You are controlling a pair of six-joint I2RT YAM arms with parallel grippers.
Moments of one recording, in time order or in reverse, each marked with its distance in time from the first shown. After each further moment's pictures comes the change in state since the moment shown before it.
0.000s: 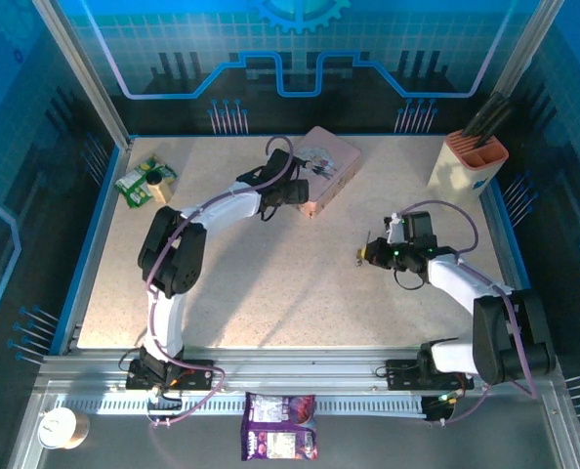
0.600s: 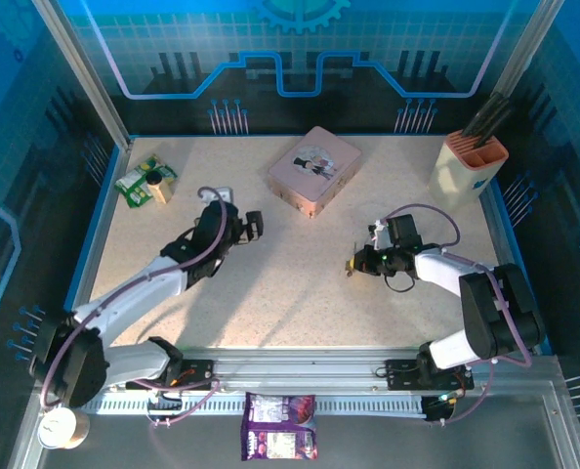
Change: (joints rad) left arm 0.002 -0.839 -0.808 0.211 -0.175 -0.040; right arm 0.065 0.138 0.018 0.016 -0.036 -0.018
